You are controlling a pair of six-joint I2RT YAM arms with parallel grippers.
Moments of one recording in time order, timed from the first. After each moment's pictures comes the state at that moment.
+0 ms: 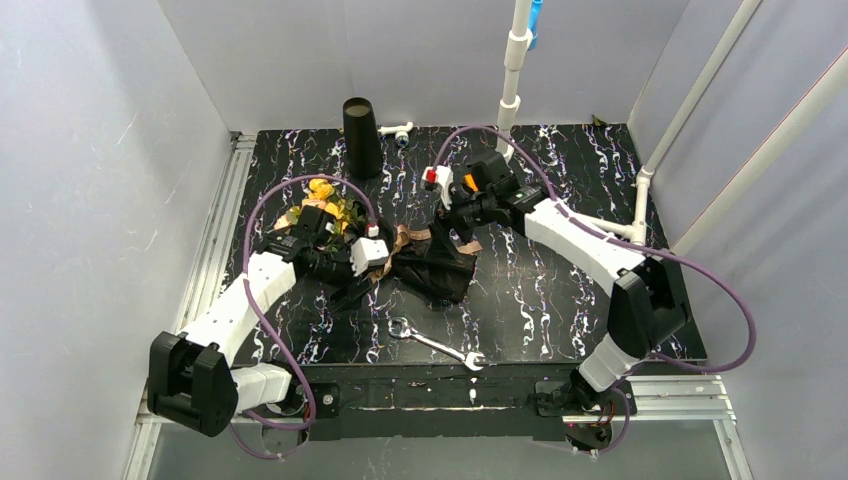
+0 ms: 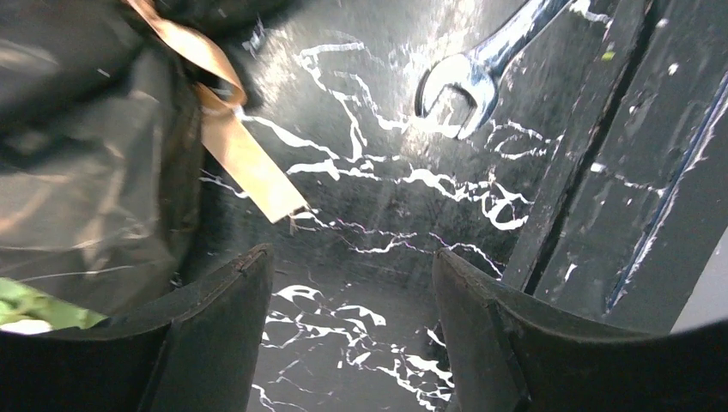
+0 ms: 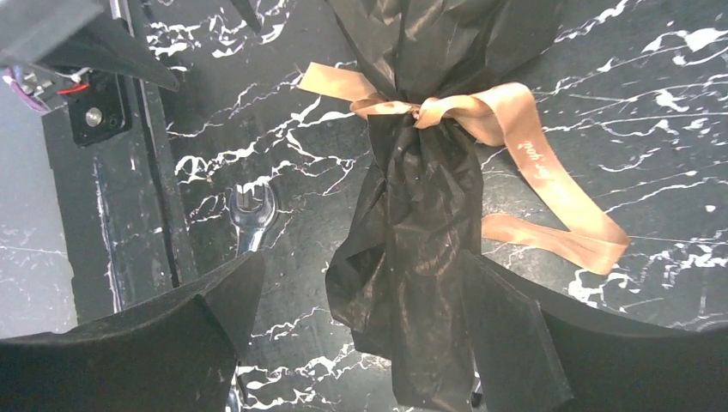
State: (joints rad) left arm -0.33 1.20 0.91 -0.91 0.53 0.80; right arm 0.63 1.60 1.32 -0.50 -0.70 -0.29
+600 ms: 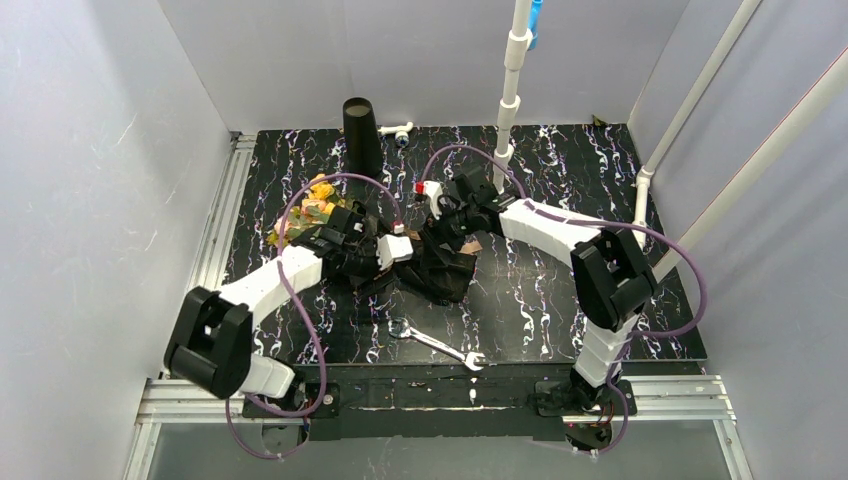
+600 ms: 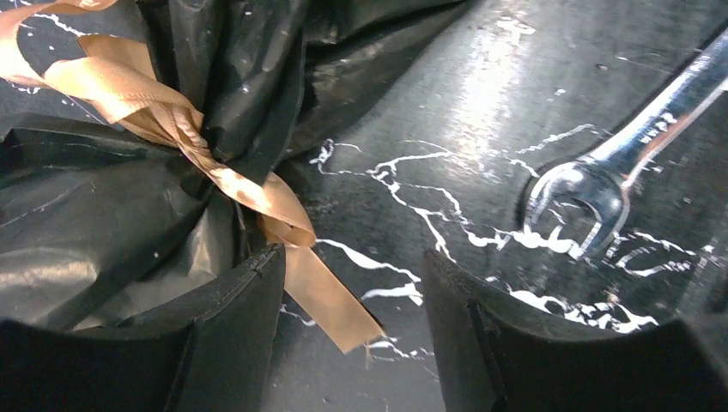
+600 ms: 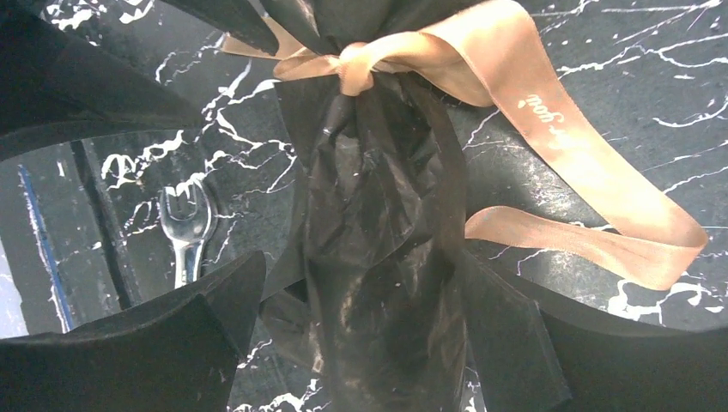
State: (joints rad) left arm -0.45 1.38 0.83 -0.50 0.47 0.75; right arm 0.64 1.81 1.30 -0.39 -0.65 -0.25
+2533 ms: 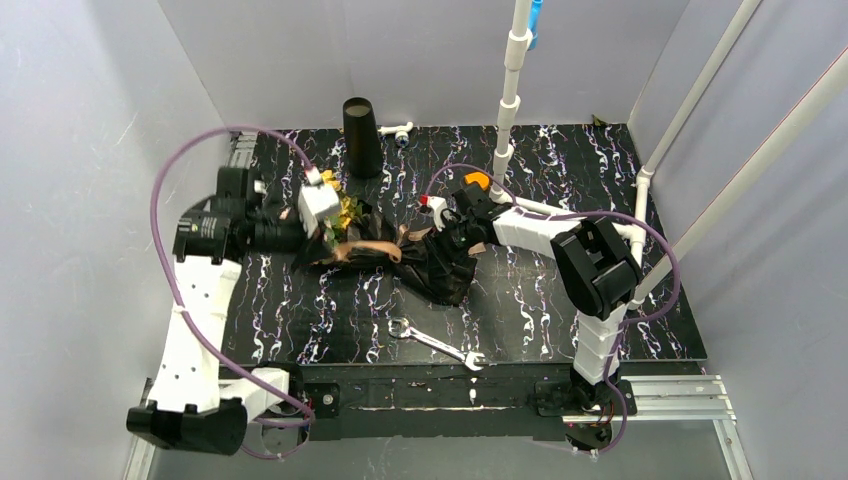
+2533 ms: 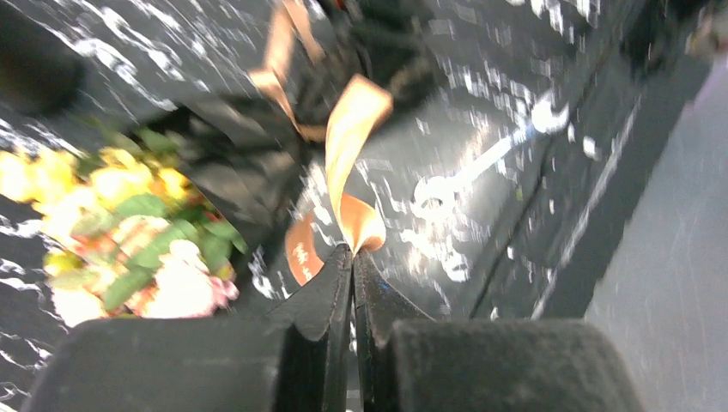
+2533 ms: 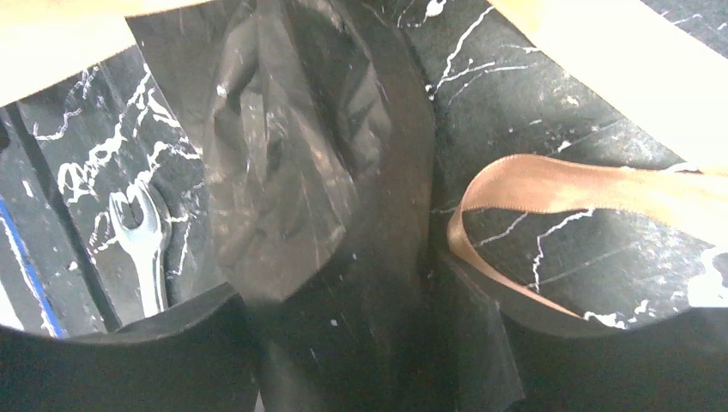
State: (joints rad) left arm -0.09 1.15 1.51 -1.29 0.76 0.70; right arm 0.62 1.93 1.21 -0.29 -0.63 -0.12
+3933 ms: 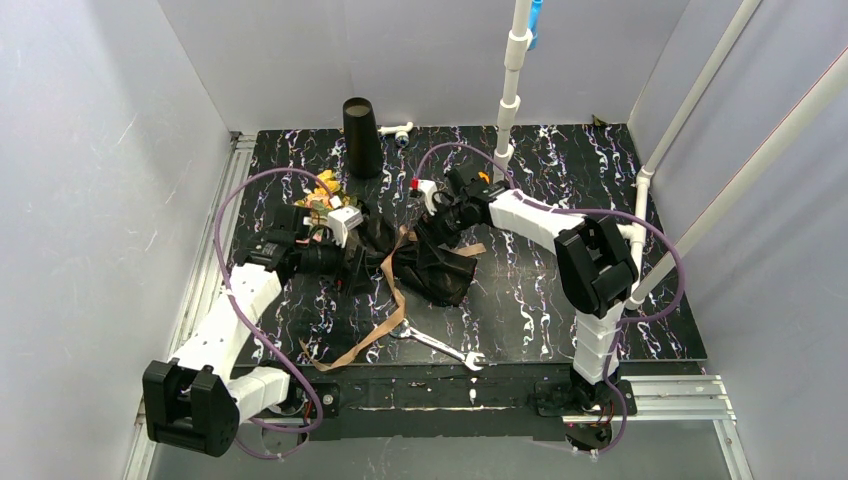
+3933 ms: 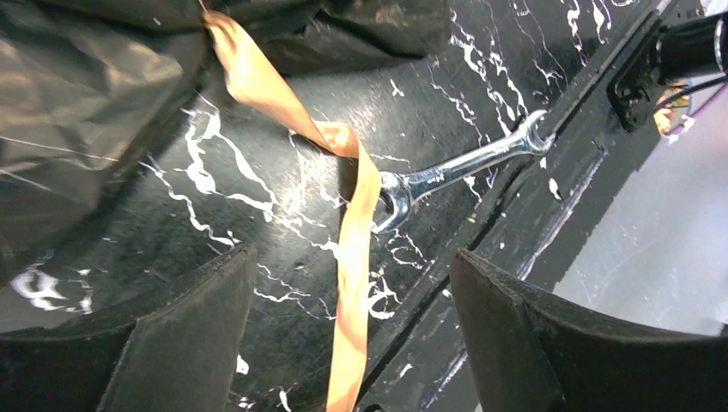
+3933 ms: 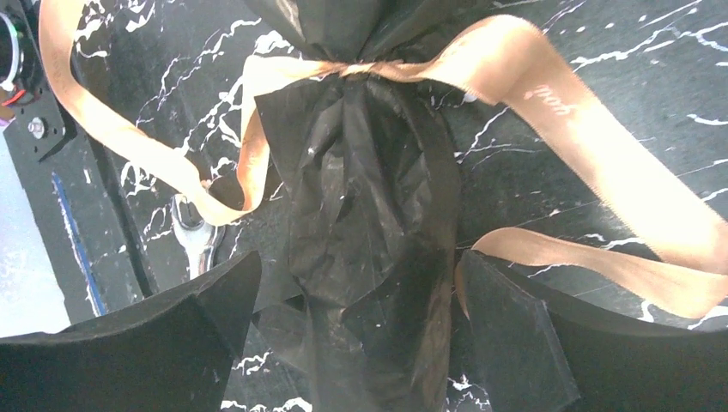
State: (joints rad) left arm -0.22 1.10 0.89 -0.77 0.67 0.20; right arm 0.63 1.94 1.42 -0.49 -0.70 -0.22
